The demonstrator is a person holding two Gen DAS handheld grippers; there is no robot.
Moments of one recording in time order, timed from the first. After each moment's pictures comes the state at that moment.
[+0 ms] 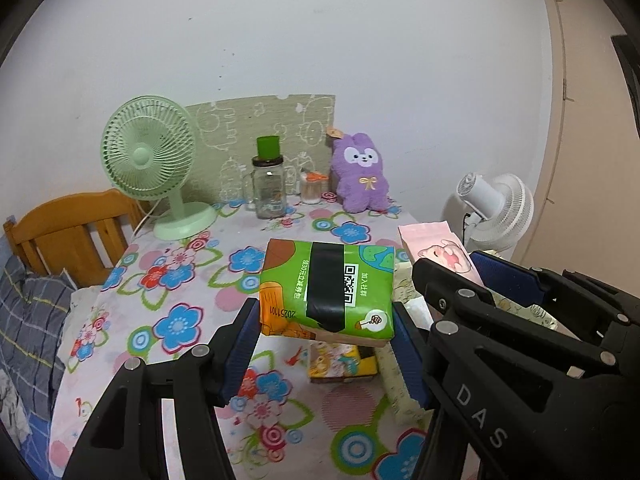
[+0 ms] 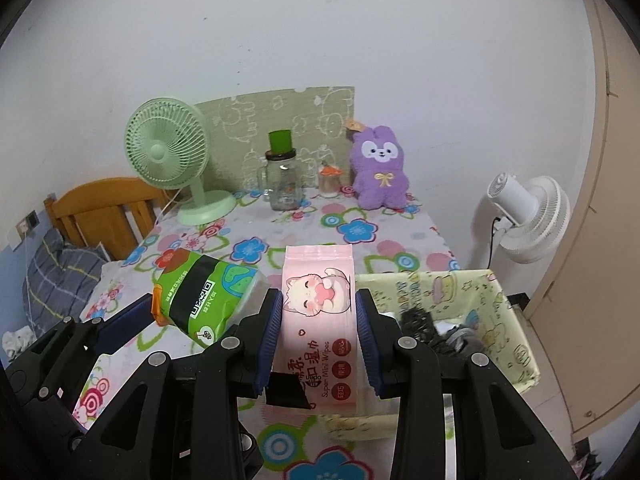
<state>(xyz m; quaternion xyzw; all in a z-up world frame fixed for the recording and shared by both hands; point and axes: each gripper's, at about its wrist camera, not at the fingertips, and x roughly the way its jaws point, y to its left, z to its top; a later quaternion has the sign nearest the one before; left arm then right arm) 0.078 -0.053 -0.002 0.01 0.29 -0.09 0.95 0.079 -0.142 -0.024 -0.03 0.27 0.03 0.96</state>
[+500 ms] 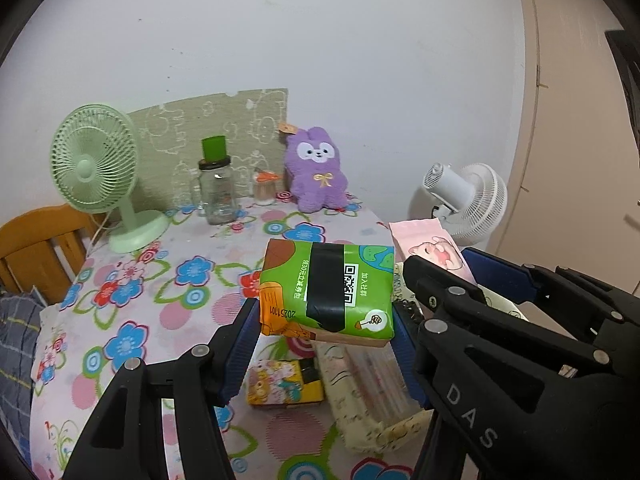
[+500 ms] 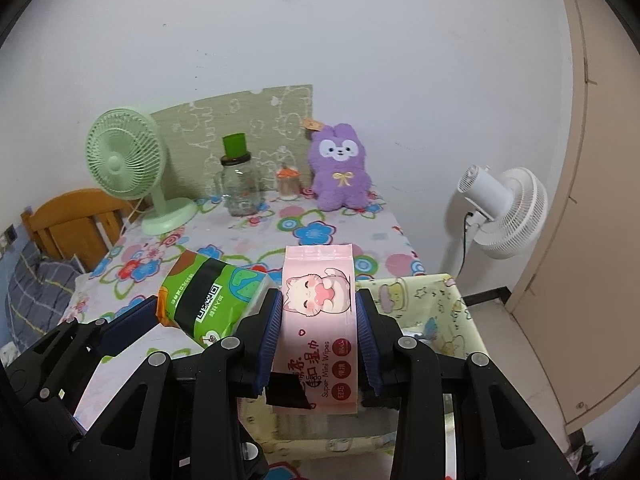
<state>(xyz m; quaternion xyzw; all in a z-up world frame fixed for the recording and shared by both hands) 0.105 -0.104 -0.012 0.02 0.29 -0.14 0.94 0.098 -0.193 -0.028 -0.02 0.27 -0.02 0.96</state>
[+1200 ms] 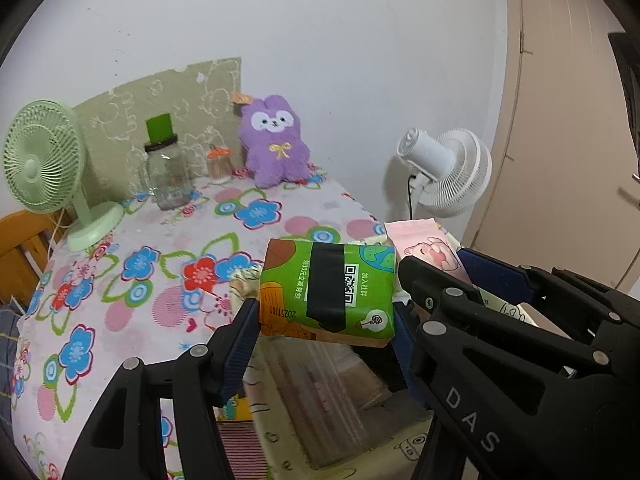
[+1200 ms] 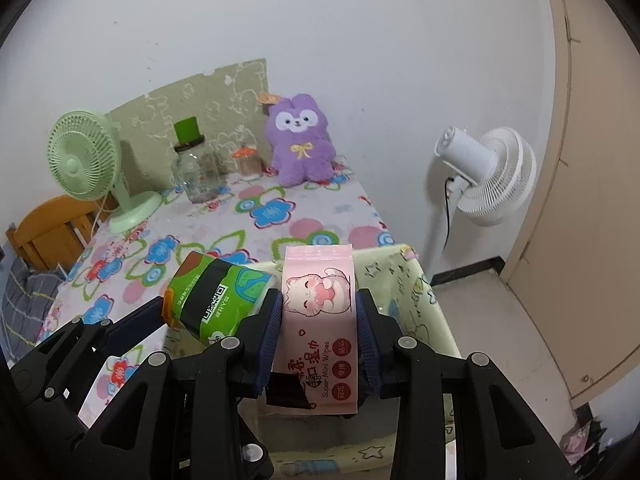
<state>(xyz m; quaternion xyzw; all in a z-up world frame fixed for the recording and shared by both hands) 0.135 -0.162 -0.043 0.05 0.34 -0.18 0.92 0.128 -0.253 -0.059 0.02 0.30 -0.04 0.95</state>
